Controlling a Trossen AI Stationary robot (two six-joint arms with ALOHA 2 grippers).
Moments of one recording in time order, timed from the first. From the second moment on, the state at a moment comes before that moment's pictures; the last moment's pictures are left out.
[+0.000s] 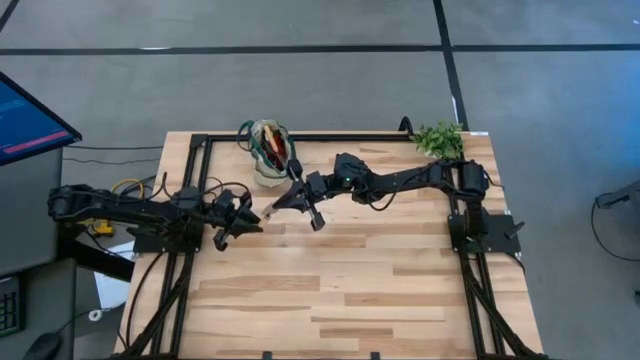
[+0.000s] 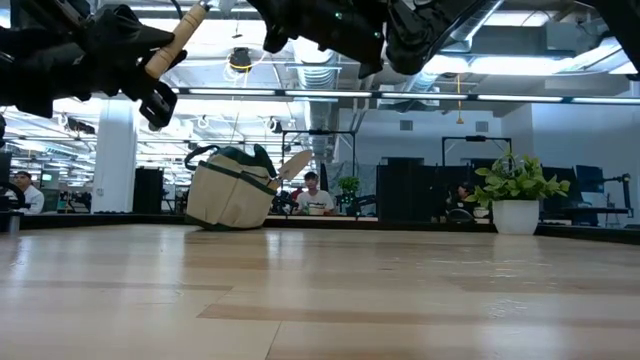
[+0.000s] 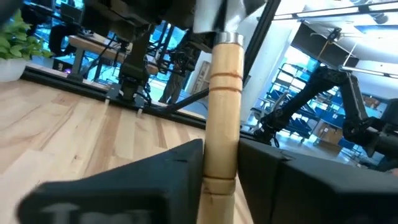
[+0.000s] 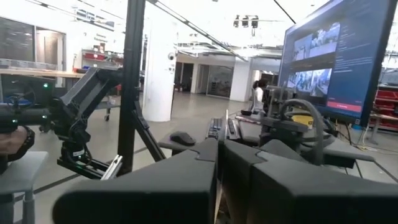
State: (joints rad) left arm 0.10 0.76 0.01 0.88 0.32 -0.42; right arm -0.13 2.00 1.33 0.92 -0.56 0.01
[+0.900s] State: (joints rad) left arm 0.24 0.68 0.01 1.06 0.24 -0.24; right arm -0.18 1.93 1.33 0.77 -0.74 0.09
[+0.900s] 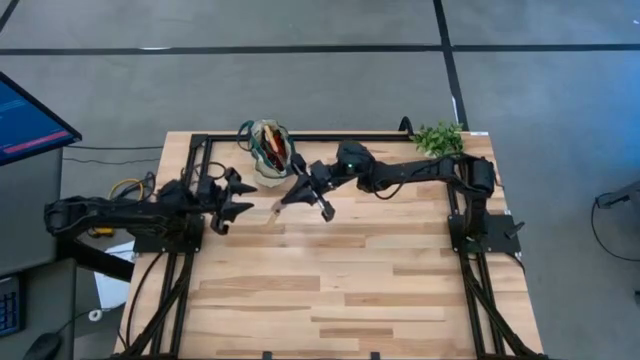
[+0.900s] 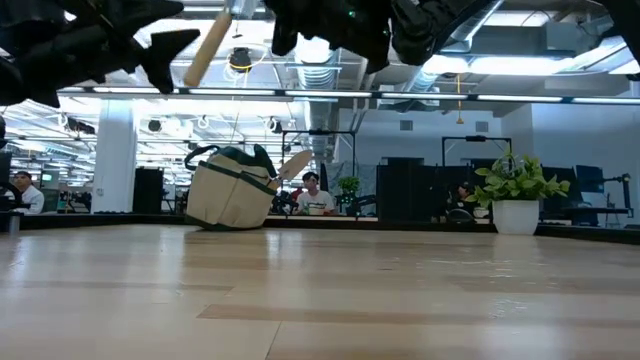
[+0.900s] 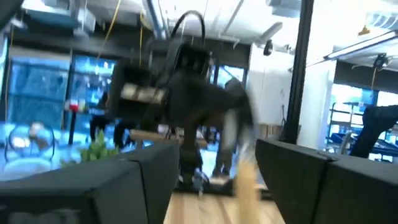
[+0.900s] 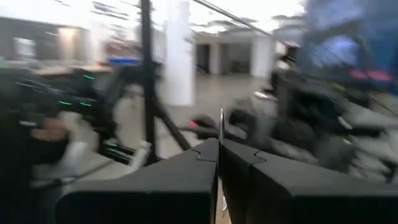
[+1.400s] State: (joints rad) left arm 0.24 0.61 0.01 1.02 0.24 -0.24; right arm -0.20 1.94 1.44 0.54 -0.39 -0.05
